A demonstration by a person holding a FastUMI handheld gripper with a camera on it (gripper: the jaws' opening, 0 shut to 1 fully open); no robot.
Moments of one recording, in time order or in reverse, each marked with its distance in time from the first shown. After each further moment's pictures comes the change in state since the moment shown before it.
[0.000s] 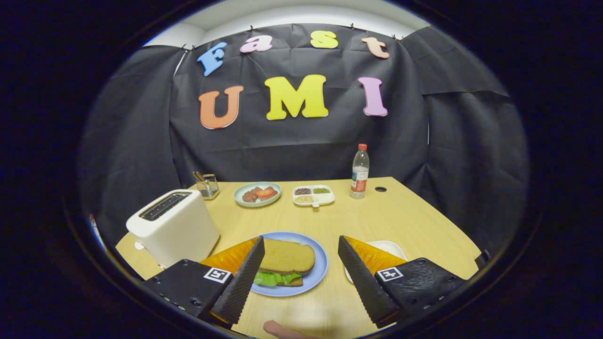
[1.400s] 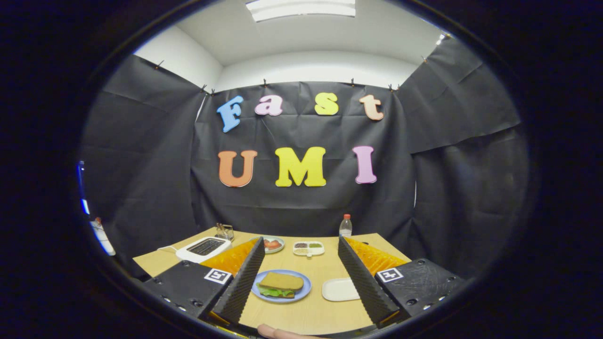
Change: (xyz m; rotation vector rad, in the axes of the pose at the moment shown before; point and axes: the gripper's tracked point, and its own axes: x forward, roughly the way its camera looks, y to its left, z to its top) arm -0.174 -0.017 0.094 -0.051 -0.325 0.027
